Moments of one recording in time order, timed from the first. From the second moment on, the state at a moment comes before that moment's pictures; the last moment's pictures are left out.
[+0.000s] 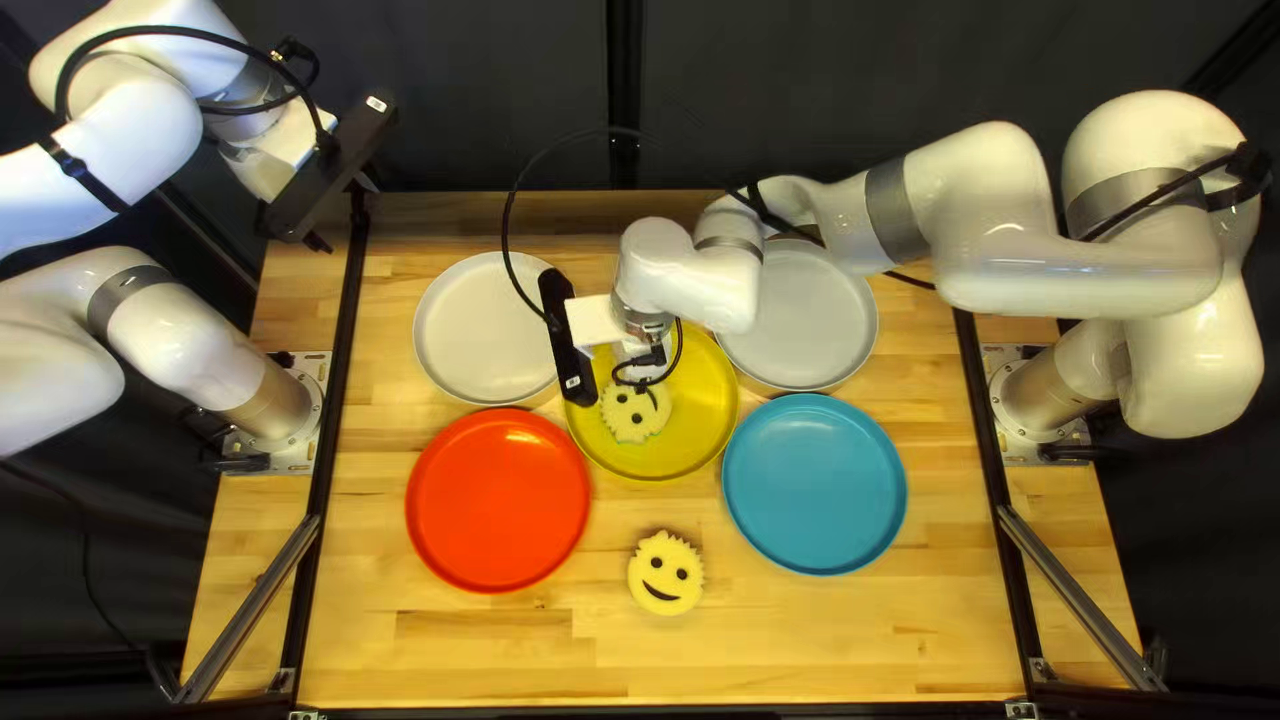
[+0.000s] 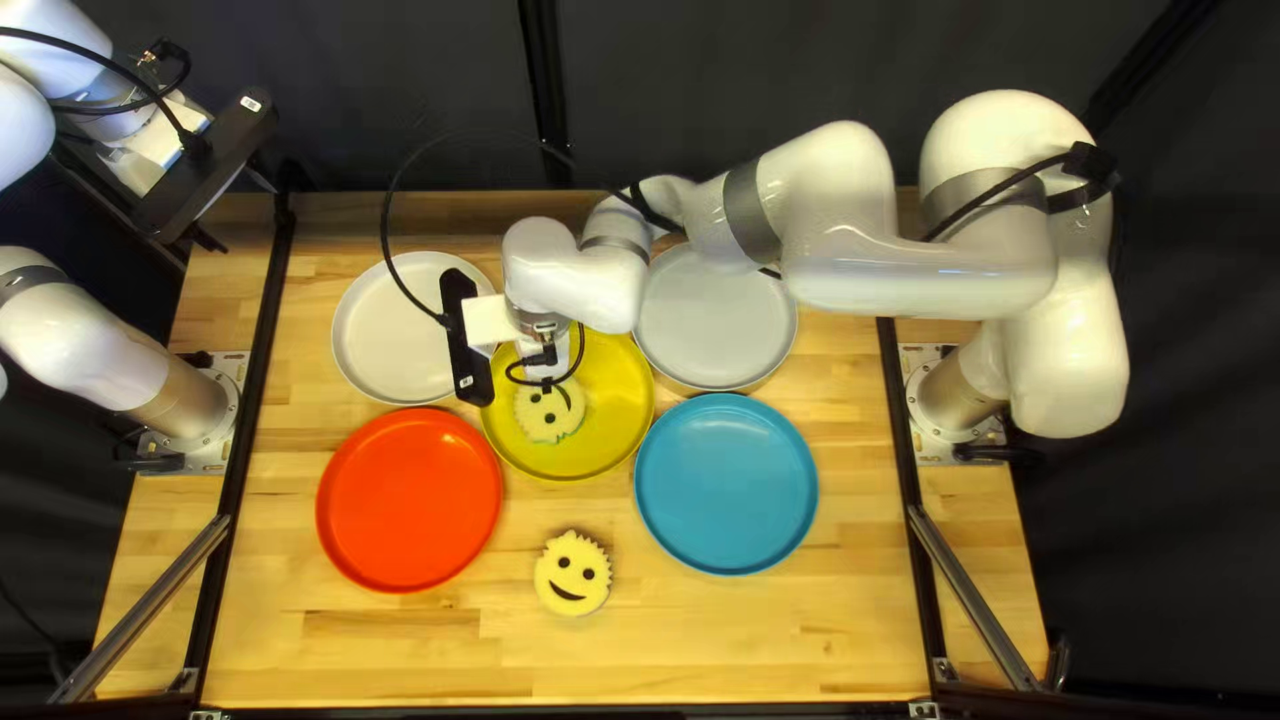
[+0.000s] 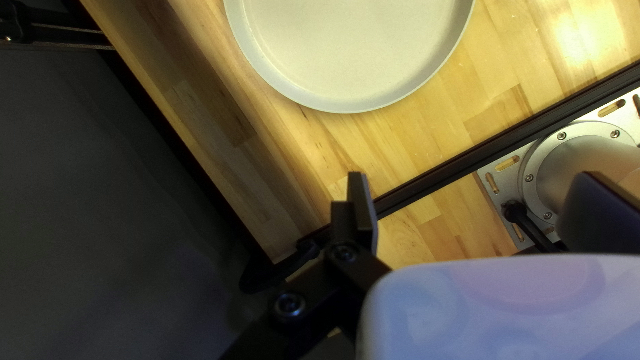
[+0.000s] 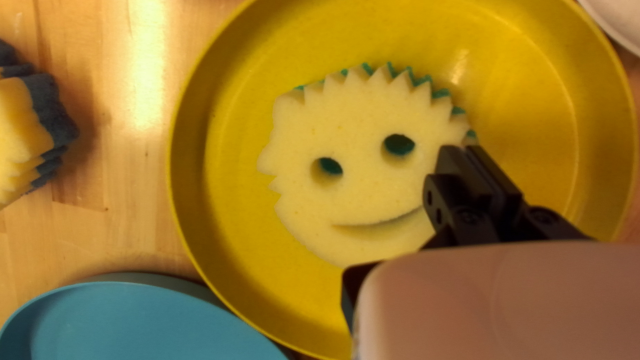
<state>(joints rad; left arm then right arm) 0.89 -1.05 -0.49 -0.18 1.46 1.49 -0.07 0.47 -1.27 0.12 0.71 -0.43</state>
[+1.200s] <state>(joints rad) 0.89 -1.05 -0.49 -0.18 1.46 1.49 -0.04 0.40 -1.14 0.09 0.59 -0.49</state>
